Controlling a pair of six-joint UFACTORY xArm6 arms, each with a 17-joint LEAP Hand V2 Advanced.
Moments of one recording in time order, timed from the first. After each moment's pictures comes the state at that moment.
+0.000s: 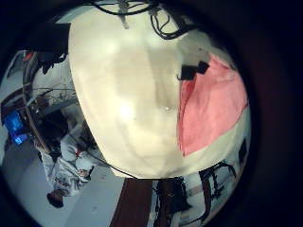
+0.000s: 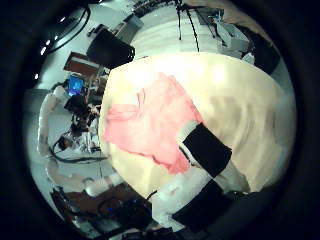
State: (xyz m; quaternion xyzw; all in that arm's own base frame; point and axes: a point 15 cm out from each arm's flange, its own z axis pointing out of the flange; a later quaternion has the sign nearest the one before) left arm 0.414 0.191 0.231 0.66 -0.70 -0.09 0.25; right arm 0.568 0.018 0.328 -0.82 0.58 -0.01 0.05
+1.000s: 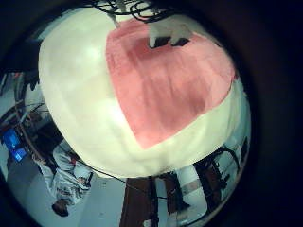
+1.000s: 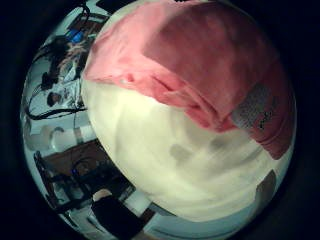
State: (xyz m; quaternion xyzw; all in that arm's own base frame) left arm 0.363 0.103 0.219 0.61 -0.74 -0.09 0.28; right arm 0.476 0.038 0.133 -0.89 0.45 -0.01 -0.12
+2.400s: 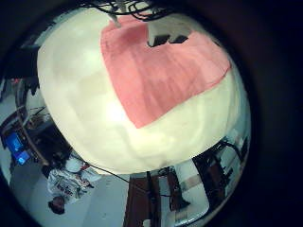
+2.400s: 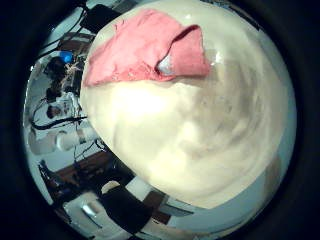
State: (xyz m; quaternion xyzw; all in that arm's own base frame) left arm 0.335 0.070 0.229 0.58 -0.76 -0.10 0.28; right arm 0.430 -0.079 0.192 -0.85 0.52 0.01 -0.07
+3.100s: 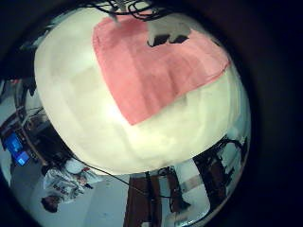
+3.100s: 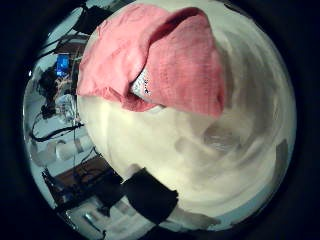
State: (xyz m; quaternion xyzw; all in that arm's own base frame) left arm 0.326 0.067 0.218 0.58 -0.76 -0.11 0.28; right arm 0.492 -0.060 0.151 -0.85 0.53 0.00 -0.07
